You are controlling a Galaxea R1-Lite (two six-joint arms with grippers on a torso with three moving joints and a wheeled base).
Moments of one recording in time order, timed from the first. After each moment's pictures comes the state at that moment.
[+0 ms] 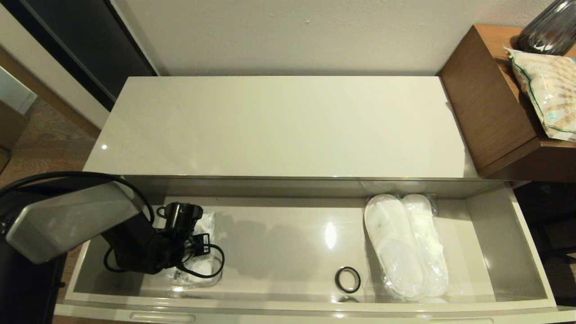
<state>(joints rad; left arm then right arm) -0.17 2.35 -0.86 -0.60 0.28 -0.26 -0.01 0.02 -0.01 0.01 -0.01 0.02</state>
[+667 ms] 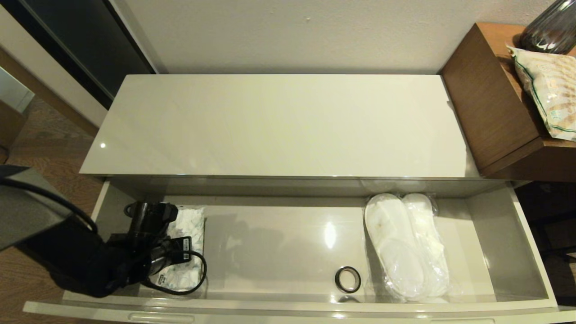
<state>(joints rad) -0.19 1.94 -0.58 -0.59 0.29 -0.25 -0.01 0.02 -0.01 0.01 -0.01 0.02</state>
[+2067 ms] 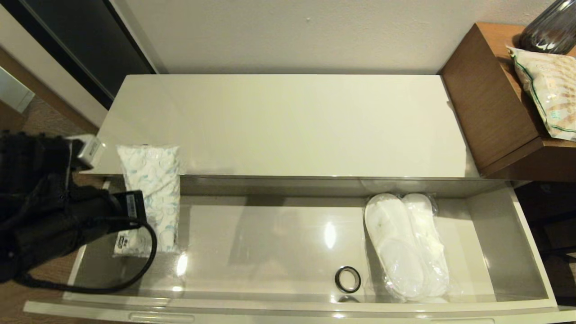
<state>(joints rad) -0.30 1.34 -0.79 -0.06 0.33 -0.24 -0.01 0.02 -0.01 0.01 -0.01 0.02</state>
